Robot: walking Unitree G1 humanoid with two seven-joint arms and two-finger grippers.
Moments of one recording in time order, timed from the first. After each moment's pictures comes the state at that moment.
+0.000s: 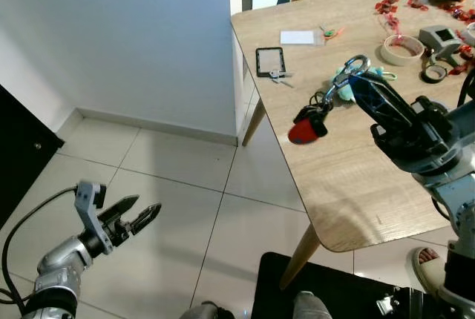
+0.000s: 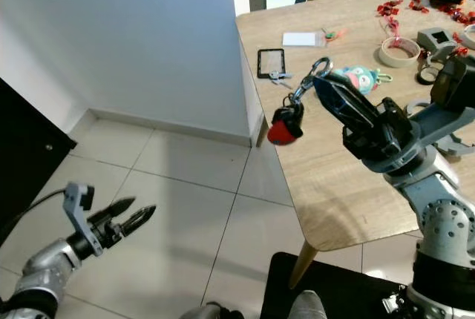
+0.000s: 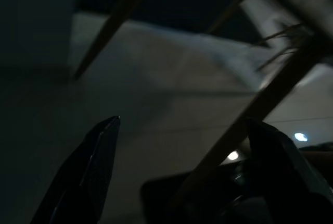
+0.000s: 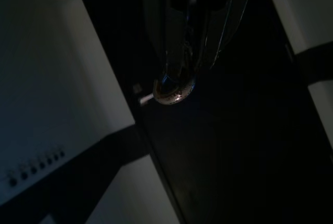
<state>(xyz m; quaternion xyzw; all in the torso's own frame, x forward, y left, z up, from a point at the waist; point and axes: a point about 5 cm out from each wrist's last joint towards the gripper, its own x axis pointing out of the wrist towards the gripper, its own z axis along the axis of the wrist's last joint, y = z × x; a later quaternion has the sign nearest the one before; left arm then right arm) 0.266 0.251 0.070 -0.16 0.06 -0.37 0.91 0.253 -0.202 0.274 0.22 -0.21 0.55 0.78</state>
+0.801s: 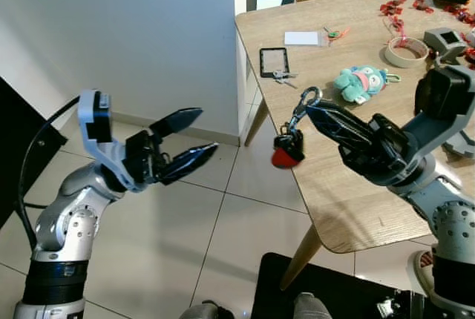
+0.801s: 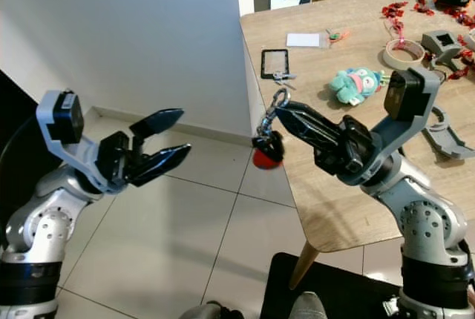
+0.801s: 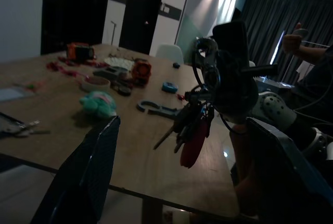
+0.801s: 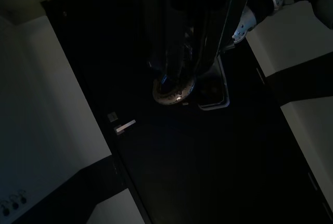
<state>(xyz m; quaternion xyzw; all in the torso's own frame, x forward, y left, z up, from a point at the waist) 0.259 0.153 0.222 -0.13 -0.15 -0.61 0.77 0.257 -0.177 0.257 0.22 -0.15 0.59 0.76</state>
